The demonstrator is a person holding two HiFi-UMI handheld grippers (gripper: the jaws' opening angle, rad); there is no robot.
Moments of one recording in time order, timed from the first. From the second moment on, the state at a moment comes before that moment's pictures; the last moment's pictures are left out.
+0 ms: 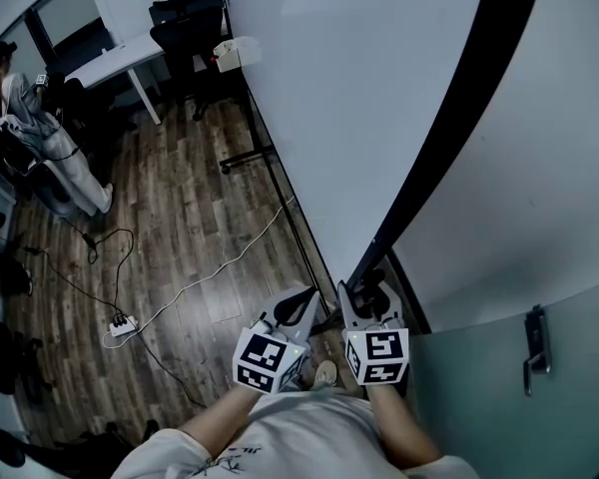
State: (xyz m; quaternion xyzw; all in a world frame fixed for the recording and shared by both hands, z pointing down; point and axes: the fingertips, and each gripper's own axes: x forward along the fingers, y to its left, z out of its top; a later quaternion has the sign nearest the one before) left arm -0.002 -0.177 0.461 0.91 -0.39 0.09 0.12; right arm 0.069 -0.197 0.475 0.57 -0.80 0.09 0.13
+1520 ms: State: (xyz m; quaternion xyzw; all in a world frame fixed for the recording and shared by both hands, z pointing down) left arm 0.001 -0.147 0.469 0.91 -0.38 0.10 0.12; right arm 0.077 -0.133 0.480 0.58 -0.80 0.11 0.14
